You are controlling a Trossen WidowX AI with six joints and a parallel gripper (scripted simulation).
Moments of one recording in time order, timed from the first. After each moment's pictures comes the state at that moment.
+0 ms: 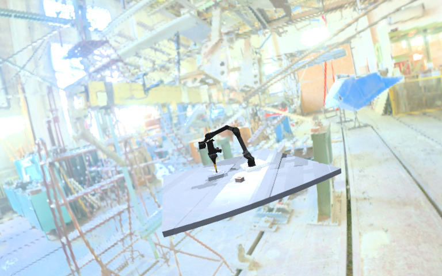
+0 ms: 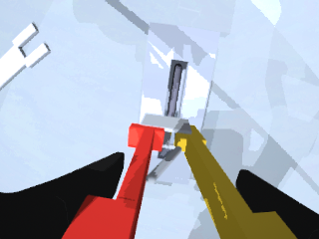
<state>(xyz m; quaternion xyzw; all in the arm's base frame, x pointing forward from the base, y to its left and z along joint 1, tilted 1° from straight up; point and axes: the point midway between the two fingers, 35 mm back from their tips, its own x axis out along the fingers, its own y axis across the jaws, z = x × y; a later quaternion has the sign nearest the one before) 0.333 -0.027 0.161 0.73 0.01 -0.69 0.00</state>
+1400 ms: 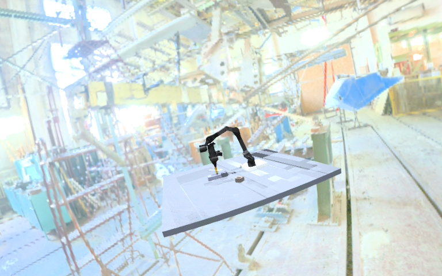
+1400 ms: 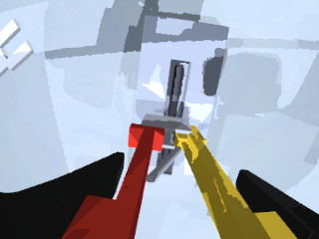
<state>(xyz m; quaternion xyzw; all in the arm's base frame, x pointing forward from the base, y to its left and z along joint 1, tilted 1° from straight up) 0.334 -0.027 0.130 0.73 0.01 -0.69 0.00</state>
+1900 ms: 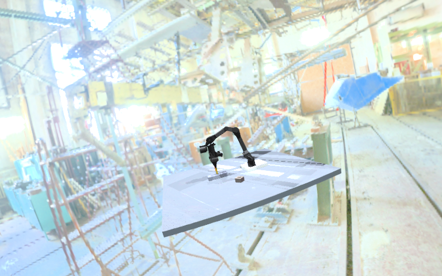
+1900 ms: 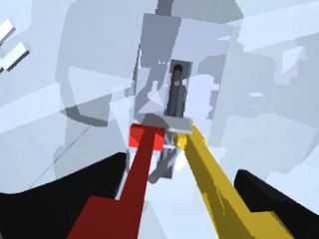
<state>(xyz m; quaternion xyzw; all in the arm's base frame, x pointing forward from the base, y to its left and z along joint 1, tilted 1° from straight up) 0.334 -0.027 0.122 0.73 0.01 -0.69 0.00</state>
